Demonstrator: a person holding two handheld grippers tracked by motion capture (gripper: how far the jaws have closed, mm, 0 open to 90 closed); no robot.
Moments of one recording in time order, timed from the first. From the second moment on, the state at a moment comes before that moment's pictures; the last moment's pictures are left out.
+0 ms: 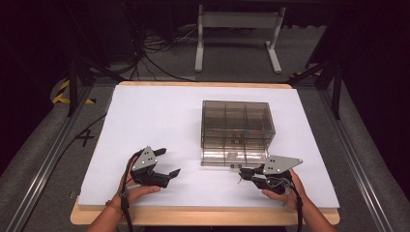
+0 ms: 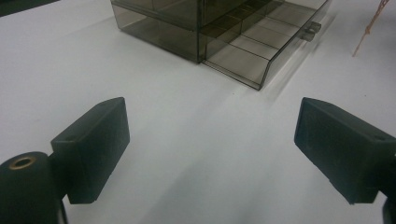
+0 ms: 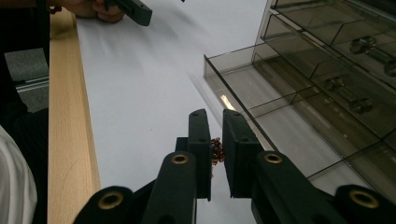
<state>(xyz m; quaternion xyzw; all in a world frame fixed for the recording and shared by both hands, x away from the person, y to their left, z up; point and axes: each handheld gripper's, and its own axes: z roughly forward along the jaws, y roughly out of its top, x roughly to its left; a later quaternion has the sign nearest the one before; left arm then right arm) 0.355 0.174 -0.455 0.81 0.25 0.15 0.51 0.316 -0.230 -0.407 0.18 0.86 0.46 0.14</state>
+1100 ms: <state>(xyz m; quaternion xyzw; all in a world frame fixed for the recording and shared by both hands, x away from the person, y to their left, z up) 0.356 0.172 -0.455 0.82 0.25 0.15 0.50 0.315 -0.241 -0.376 0.22 0.83 0.48 0.19</state>
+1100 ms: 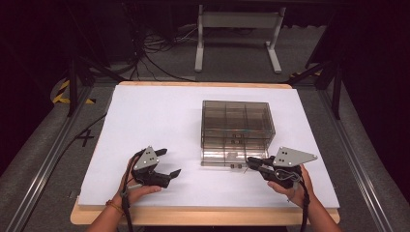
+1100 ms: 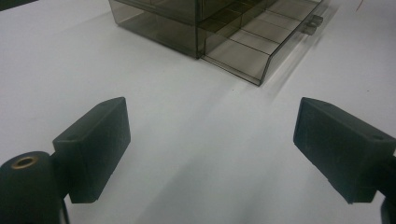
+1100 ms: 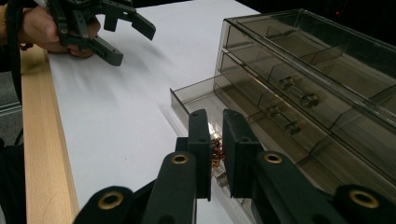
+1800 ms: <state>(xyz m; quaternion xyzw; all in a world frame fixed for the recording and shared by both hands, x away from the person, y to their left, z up) 0.357 0.172 -0.456 0.82 0.26 0.15 0.50 0.332 -0.238 -0.362 0.24 0.82 0.48 0.20</state>
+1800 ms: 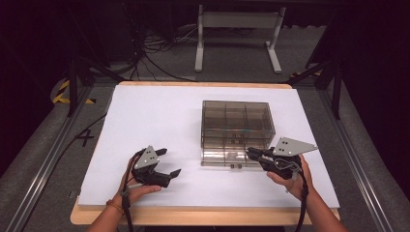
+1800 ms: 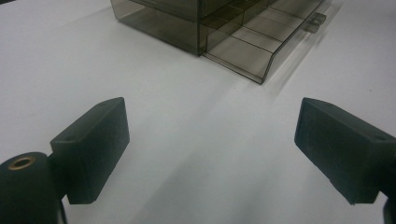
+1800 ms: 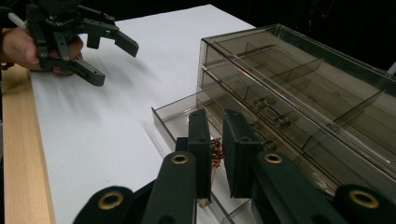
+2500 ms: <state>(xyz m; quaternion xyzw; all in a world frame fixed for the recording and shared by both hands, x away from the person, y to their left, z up) 0.356 0.170 -0.456 0.82 0.25 0.15 0.49 0.364 -0.219 -0.366 0.25 0.82 0.48 0.19</state>
